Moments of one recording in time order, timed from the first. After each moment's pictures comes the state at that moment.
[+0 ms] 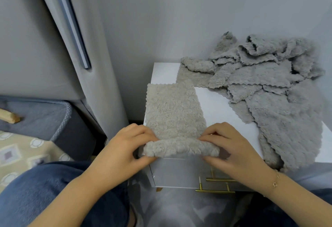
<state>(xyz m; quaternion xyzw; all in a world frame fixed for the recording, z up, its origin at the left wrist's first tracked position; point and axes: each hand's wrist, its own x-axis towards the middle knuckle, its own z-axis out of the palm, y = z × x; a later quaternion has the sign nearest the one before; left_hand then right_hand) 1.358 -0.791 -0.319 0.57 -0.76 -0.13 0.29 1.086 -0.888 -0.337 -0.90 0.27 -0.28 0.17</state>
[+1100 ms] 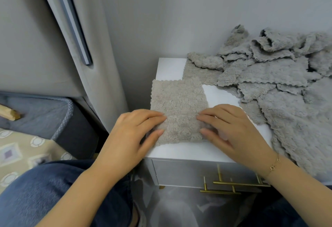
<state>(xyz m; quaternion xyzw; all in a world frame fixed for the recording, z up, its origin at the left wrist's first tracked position) 1.363 -0.815 -0.322 0.60 -0.75 0.00 0.28 1.110 -0.923 -0.326 -0.93 0.24 -0.27 0.01</state>
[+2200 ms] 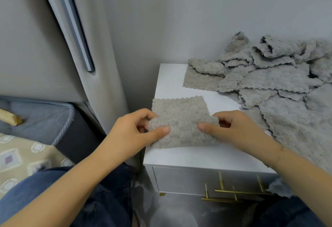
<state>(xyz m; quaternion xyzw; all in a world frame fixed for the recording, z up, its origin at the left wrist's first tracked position) 1.364 -0.829 -0.299 0.68 -0.55 -0.33 0.37 1.119 -0.934 -0.301 -0.79 0.43 -0.22 0.38</state>
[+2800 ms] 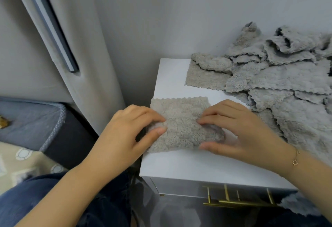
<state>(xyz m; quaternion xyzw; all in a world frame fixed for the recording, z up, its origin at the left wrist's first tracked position) 1.377 -0.842 -0.309 0.63 -0.73 -0.07 0.26 1.121 -0.956 -0.305 -0.95 0.21 -0.20 0.09</state>
